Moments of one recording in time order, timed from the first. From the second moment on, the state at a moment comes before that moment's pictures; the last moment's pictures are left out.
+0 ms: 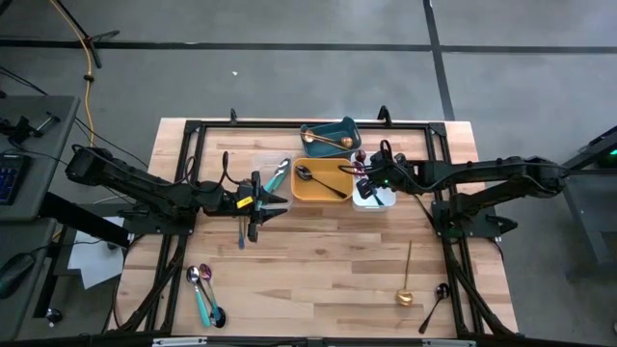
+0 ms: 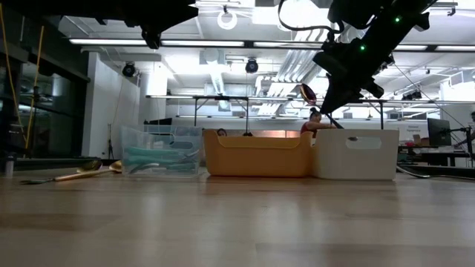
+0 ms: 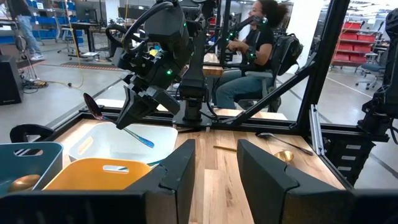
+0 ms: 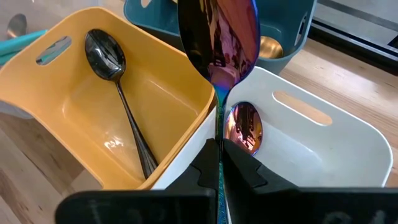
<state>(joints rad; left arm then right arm) -0.21 1.11 0.47 0.62 -0.25 -0.08 -0.13 1.20 0.74 -0.42 0.46 0.65</state>
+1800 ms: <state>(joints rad) -0.21 1.11 0.47 0.62 -0.25 -0.08 -0.13 1.20 0.74 -0.42 0.46 0.66</state>
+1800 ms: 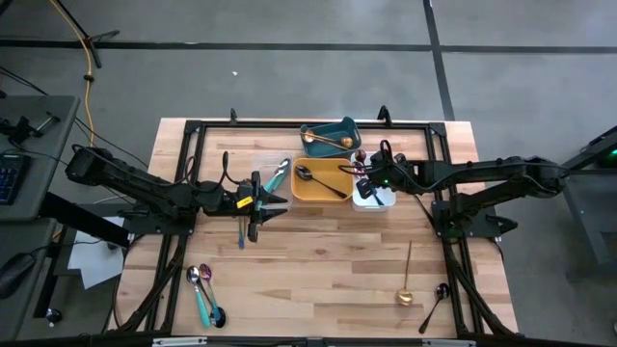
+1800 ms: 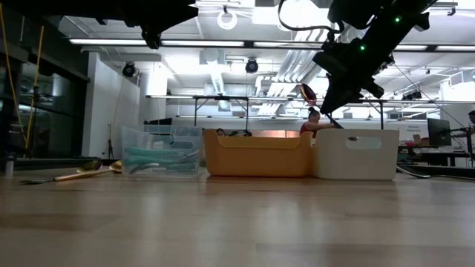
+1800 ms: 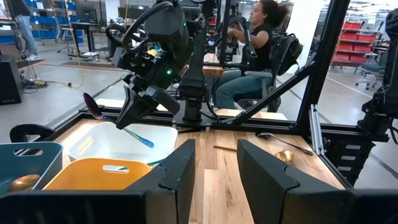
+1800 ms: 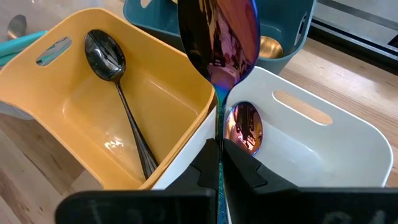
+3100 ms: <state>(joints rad) -0.21 1.11 0.47 0.62 -0.25 -0.09 -0.19 1.40 0.74 -0.50 0.40 0.74</state>
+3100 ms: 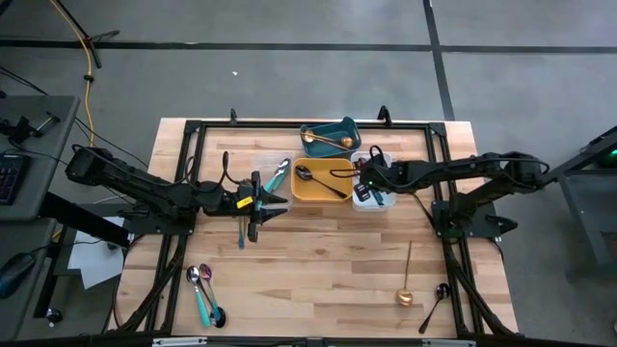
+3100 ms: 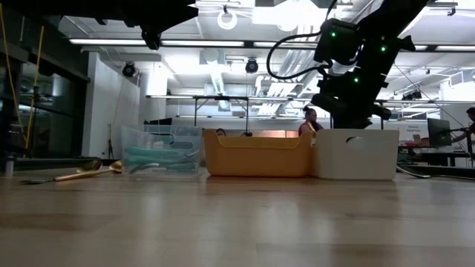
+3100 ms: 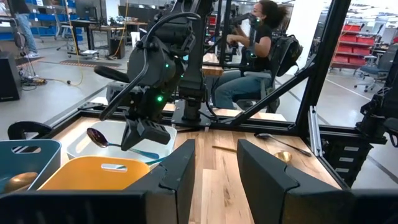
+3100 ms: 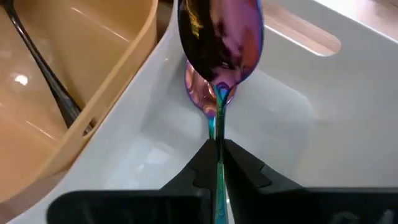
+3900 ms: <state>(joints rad) -0.21 1.11 0.47 0.62 -0.25 -0.10 0.09 1.11 0.74 -0.34 0.54 0.57</state>
